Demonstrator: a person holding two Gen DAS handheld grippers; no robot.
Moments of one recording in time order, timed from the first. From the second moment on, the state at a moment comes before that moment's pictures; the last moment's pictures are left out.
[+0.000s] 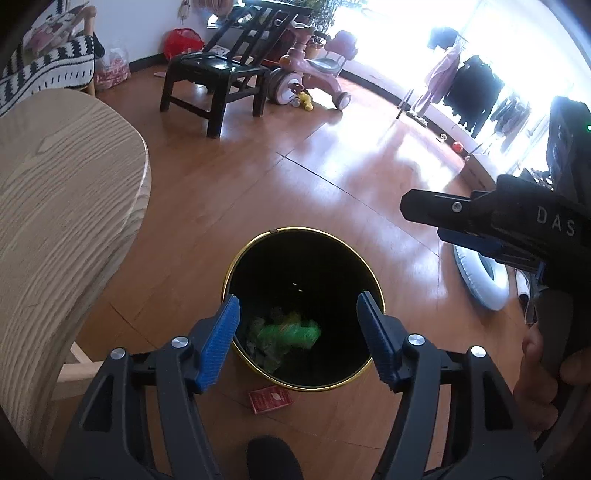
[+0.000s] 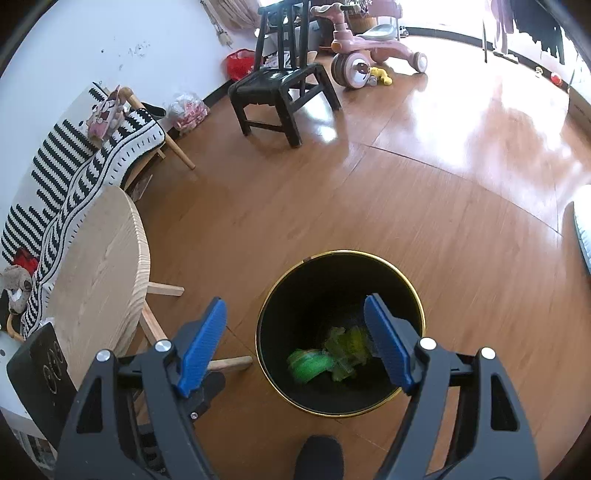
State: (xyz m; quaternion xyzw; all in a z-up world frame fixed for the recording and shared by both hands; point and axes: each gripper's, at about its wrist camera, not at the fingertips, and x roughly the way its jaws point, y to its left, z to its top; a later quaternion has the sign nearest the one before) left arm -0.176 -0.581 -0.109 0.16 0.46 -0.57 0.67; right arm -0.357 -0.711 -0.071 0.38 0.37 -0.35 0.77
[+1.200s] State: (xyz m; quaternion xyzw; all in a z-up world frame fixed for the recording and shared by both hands) left arm -0.005 -0.227 0.015 0.11 0.37 -0.32 0.86; right arm -0.045 -0.452 0.023 0.22 0.41 -0.06 0.88
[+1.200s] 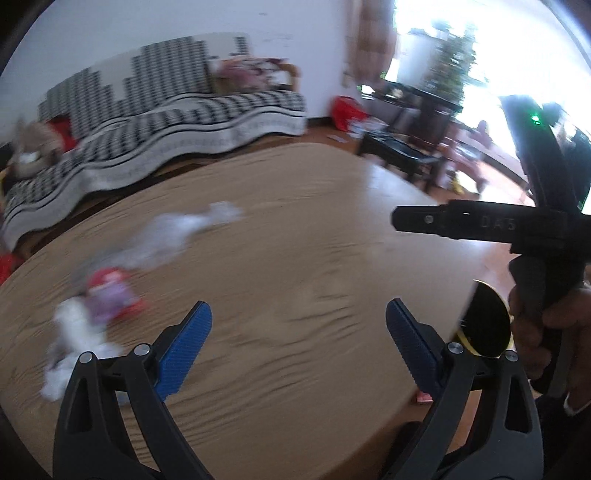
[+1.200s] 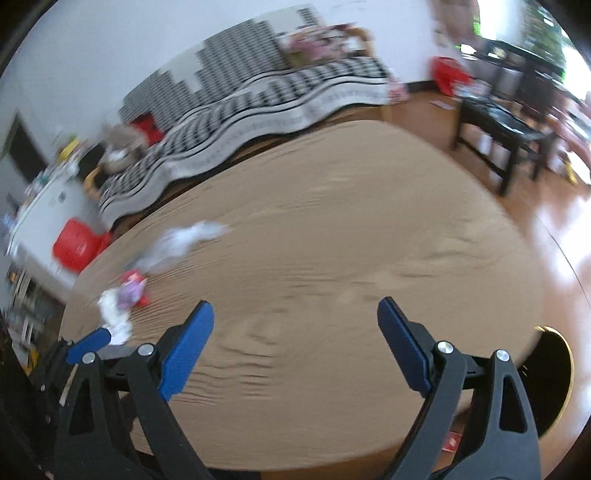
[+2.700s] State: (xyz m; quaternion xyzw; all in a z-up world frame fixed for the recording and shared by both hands) left arm 0.134 -0.006 -0.023 -0.02 0.43 -0.14 0.89; right arm 0.165 -0.187 -0.047 0.12 0.50 0.10 0.85
